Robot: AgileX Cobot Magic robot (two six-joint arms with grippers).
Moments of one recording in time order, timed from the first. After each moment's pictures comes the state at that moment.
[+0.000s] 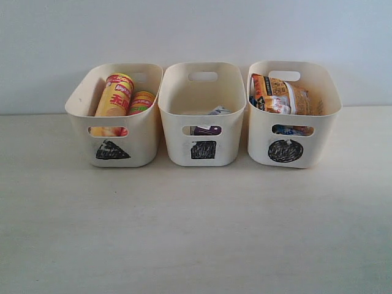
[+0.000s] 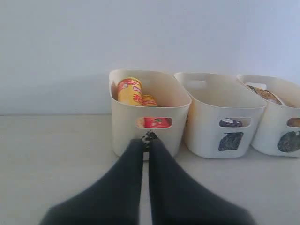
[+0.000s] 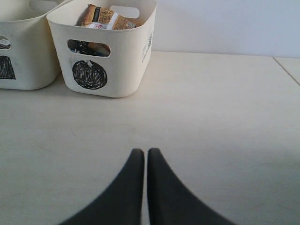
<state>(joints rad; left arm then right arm) -0.22 0.04 -0.15 0.04 0.24 -0.13 0.05 0.01 0.00 -0.01 0.33 -0.02</state>
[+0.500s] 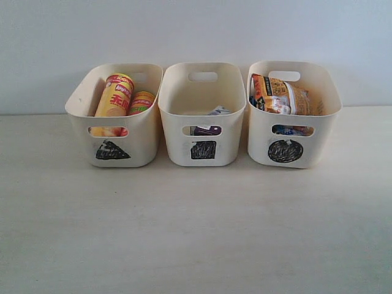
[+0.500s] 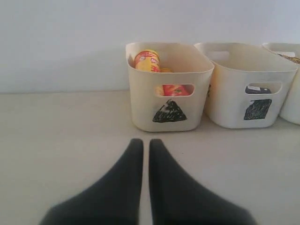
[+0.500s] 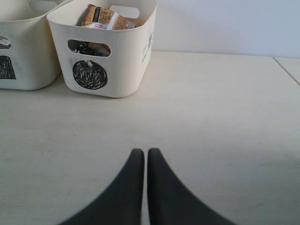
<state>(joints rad) -0.16 0.00 0.00 0.03 0.20 -0.06 0.05 0.01 0.00 -0.01 0.33 -0.02</state>
